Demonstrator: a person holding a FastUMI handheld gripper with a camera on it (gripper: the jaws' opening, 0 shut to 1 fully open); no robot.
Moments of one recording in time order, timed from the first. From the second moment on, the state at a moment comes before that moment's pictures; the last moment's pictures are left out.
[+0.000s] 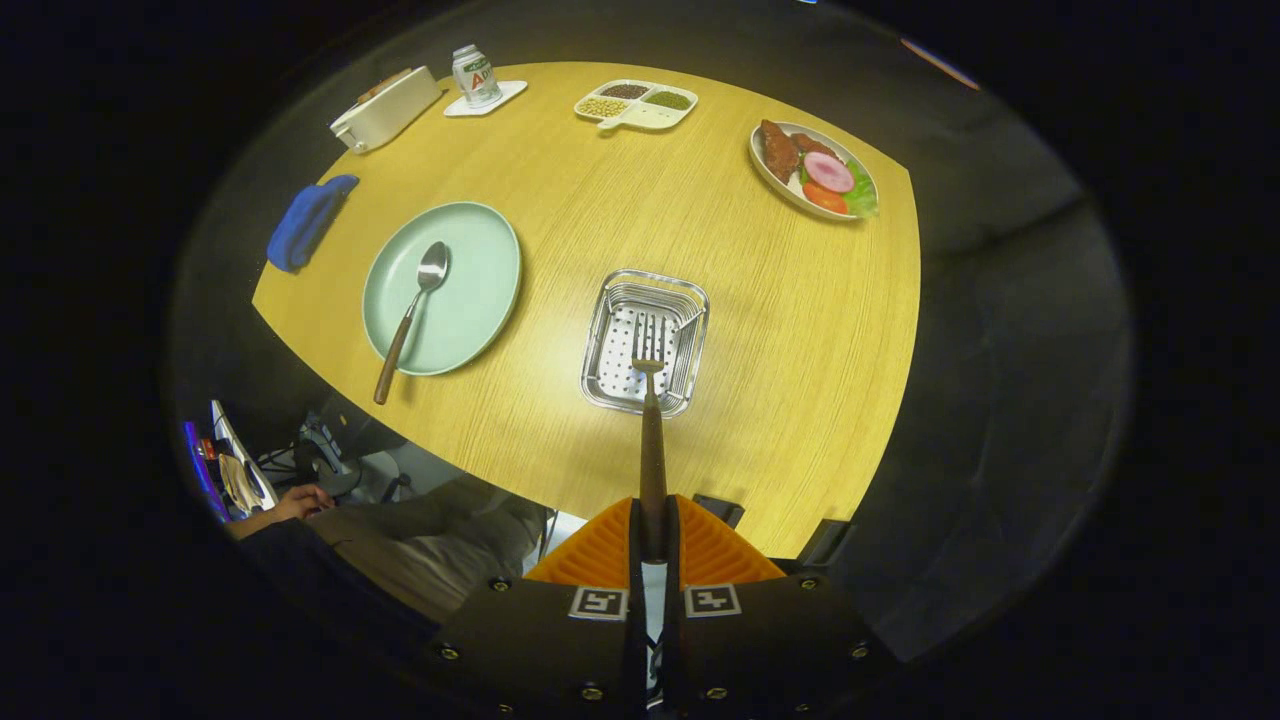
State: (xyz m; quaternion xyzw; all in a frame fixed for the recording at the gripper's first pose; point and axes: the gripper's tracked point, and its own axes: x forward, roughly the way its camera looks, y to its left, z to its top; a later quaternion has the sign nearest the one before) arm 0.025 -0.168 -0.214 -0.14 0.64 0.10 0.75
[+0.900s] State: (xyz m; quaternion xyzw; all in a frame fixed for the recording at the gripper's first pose) arm 0.068 -0.173 -0.189 -0.12 0.60 0.07 0.79
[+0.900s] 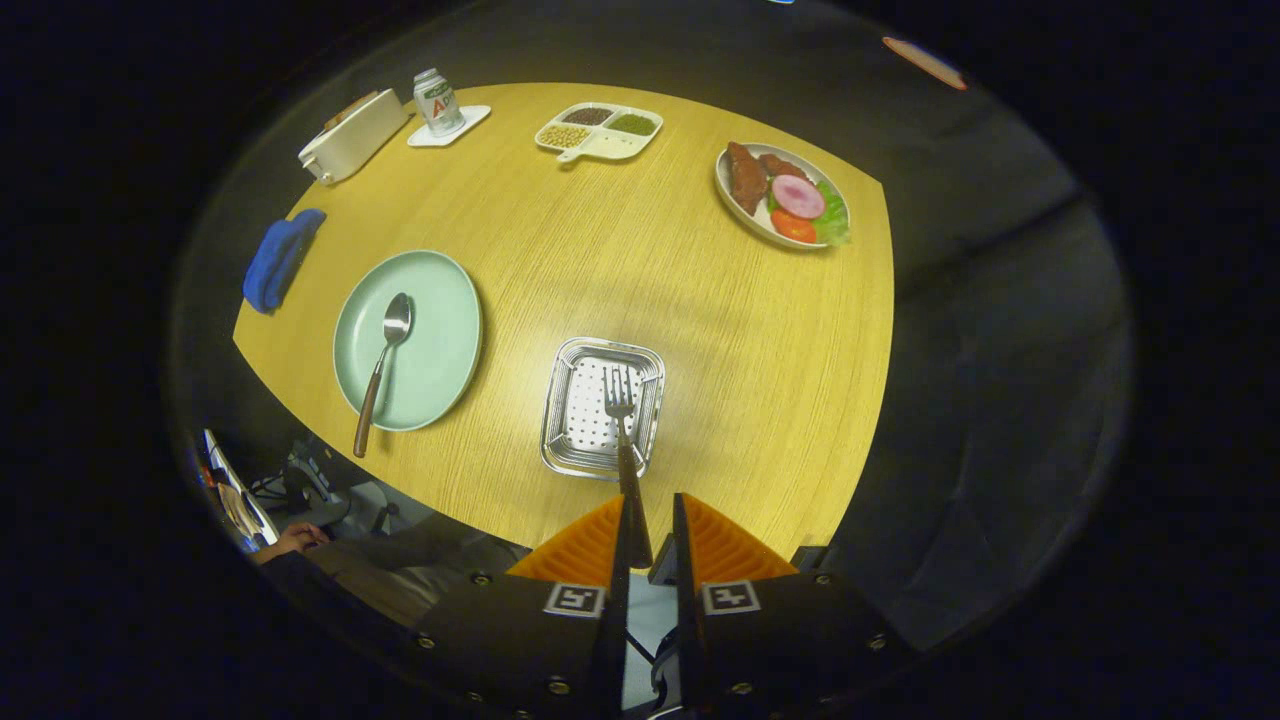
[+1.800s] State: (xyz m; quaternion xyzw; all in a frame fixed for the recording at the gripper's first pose) arm 0.017 -0.058 -0.183 -0.06 0.49 0.12 0.86
